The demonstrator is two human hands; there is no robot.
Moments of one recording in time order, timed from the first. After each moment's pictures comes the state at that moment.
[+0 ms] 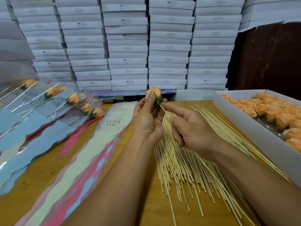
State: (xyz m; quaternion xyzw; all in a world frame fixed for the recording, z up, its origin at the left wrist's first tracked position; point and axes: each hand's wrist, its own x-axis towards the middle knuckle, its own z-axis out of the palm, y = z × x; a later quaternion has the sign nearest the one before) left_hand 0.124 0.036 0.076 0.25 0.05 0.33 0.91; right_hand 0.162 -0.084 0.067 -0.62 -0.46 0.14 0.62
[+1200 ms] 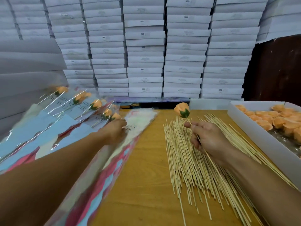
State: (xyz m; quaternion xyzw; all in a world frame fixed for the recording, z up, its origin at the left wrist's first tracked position) left_hand 0.053 0.208 0.059 0.96 0.25 0.10 0.07; right_hand 0.189 -0.086 0.057 -0.69 -0.32 0.16 0.63
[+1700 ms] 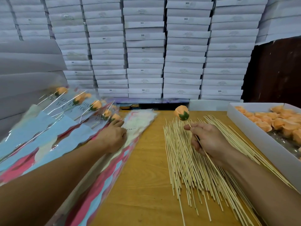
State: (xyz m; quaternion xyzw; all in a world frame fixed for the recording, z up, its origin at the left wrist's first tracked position) left_hand 0.045 0.215 0.037 0.97 0.21 0.09 -0.04; right_hand 0.188 -0.085 0.057 -0.69 -0.30 0.18 0.63
